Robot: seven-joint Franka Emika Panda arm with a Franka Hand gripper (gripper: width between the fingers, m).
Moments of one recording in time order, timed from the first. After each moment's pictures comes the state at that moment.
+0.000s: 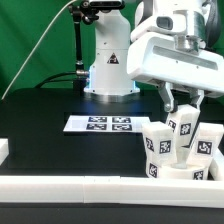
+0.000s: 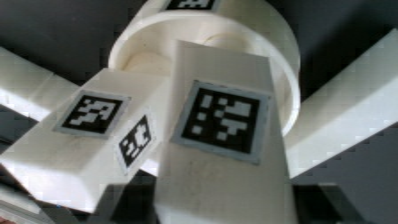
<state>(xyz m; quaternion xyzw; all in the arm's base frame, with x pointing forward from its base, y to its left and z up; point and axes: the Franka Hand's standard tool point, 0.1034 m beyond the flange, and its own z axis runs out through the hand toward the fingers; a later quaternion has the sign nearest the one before) 0.546 0.087 0.093 0.94 0.21 0.27 0.08</state>
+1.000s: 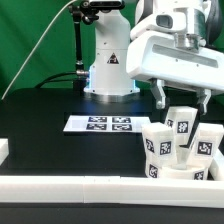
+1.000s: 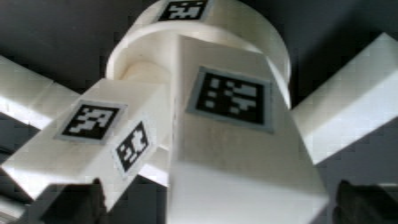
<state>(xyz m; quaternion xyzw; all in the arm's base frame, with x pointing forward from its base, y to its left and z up) 0.542 0.090 0.101 0.95 0.21 0.24 0.07</state>
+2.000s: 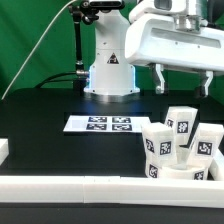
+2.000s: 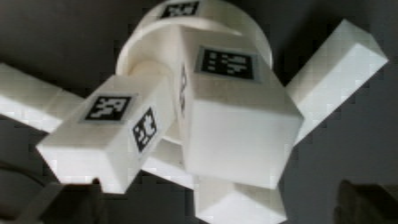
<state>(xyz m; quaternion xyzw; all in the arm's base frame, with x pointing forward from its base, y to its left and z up) 0.537 0.083 0.128 0.97 0.18 0.18 0.03</state>
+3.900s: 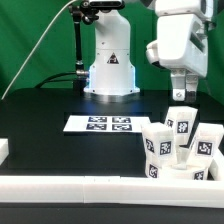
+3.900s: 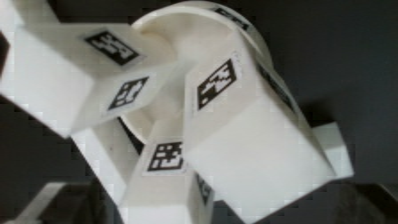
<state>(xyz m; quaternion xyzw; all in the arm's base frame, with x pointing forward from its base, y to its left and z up) 0.552 0.087 0.116 0.81 0.57 0.10 0.10</state>
